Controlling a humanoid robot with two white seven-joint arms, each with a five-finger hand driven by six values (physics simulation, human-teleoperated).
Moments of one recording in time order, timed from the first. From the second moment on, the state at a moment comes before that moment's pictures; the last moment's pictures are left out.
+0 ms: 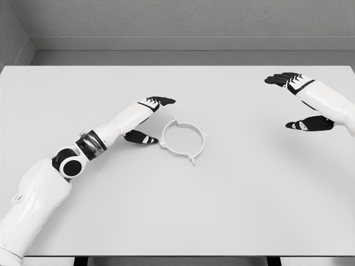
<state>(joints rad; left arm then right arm) -0.45 0.31 -0.50 -1.12 -0.48 -0.61 -0.11 -0.19 -0.57 -0.10 -1.60 0.25 -0.61 0.61</state>
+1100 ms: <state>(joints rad) -0.52 0.36 -0.47 -1.11 -0.46 -0.61 -0.10 -0.16 -0.36 0.06 -1.76 0.39 -0.61 0.61</state>
